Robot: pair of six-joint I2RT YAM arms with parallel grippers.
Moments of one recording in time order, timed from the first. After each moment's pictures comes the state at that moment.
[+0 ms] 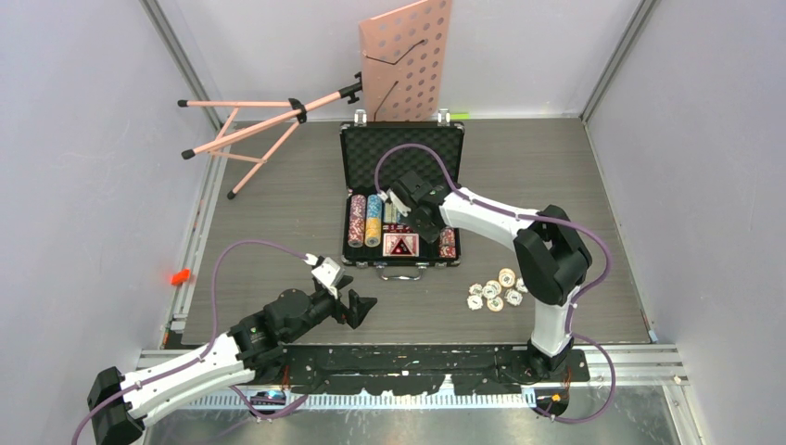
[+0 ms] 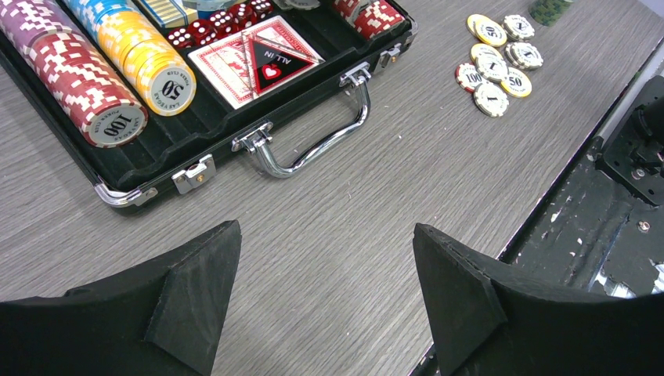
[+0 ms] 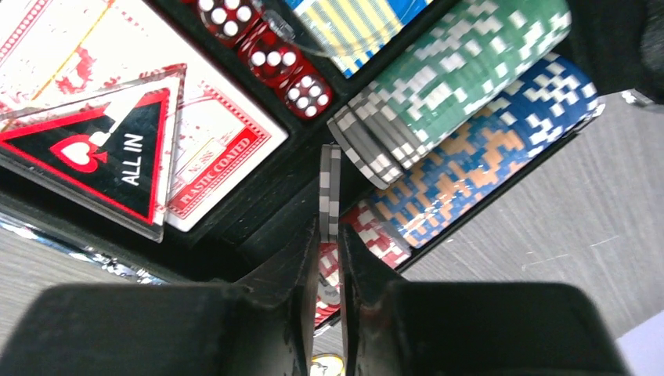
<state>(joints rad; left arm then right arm) -1.02 0.41 0.12 0.06 -0.19 -0.27 0.75 1.87 1.38 -0.72 0.23 -0.17</state>
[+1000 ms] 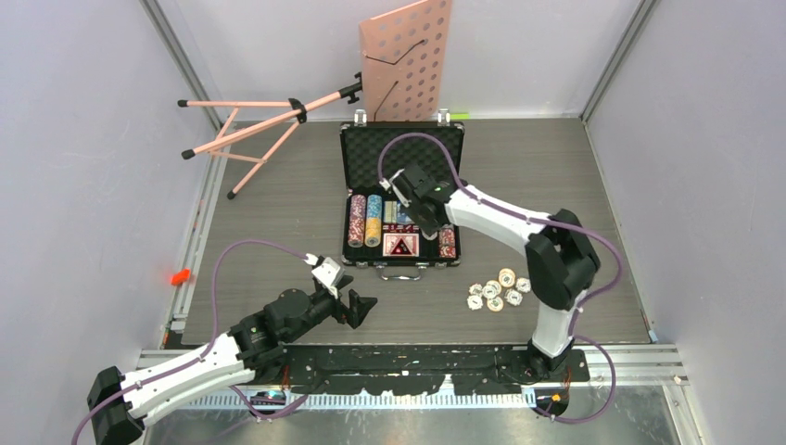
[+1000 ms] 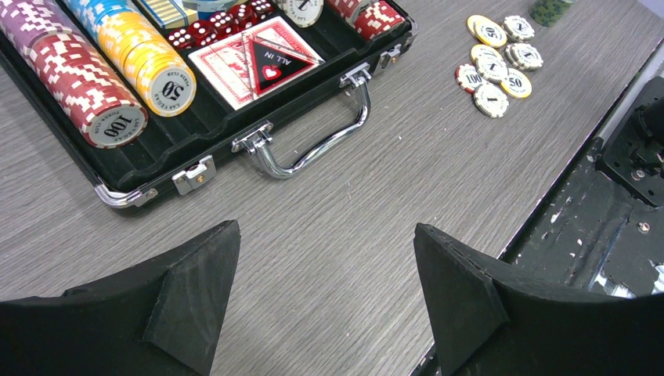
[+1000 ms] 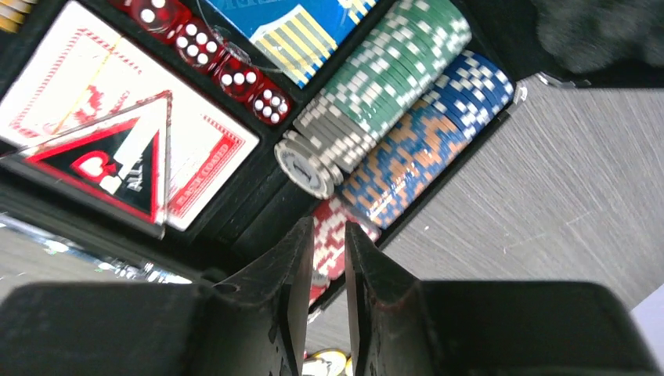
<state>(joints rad) -1.02 0.41 0.12 0.06 -0.19 -0.27 0.75 1.86 1.43 -0.72 0.30 -0.13</state>
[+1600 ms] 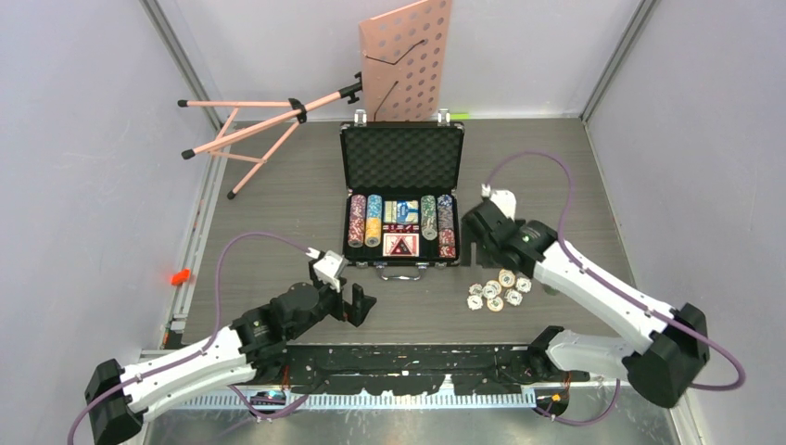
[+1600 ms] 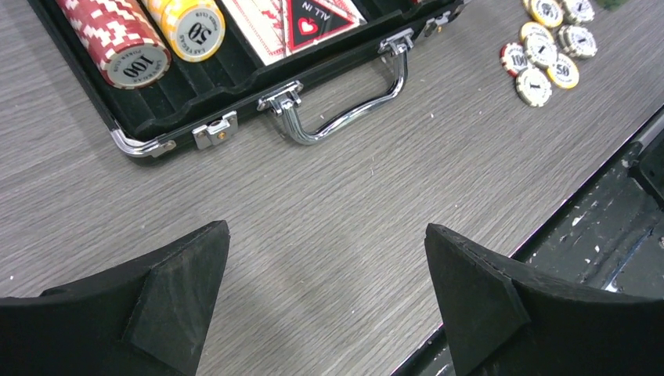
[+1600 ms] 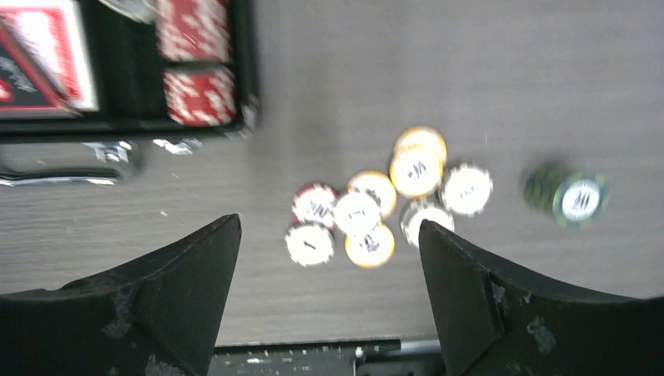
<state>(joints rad) -1.02 0.49 0.19 -0.07 -0.26 -0.38 0.70 1.17 0.98 -0.87 0.43 0.59</state>
